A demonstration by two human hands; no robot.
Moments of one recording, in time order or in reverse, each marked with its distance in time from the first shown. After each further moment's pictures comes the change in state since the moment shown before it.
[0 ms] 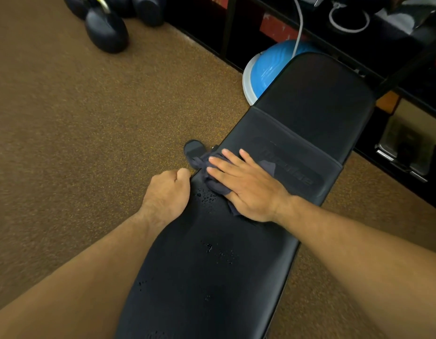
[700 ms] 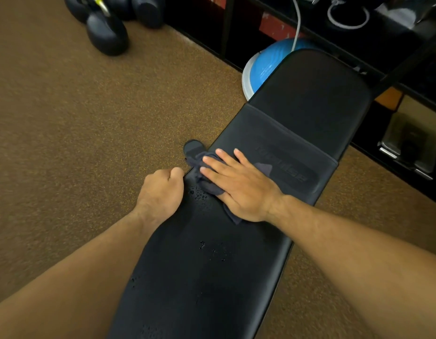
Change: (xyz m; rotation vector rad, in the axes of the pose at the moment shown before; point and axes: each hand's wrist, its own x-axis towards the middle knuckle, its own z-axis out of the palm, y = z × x) left_hand -0.008 0.006 0.003 0.009 0.049 -0.033; right_hand -0.005 -0.005 -0.002 -0.055 -0.031 -0.002
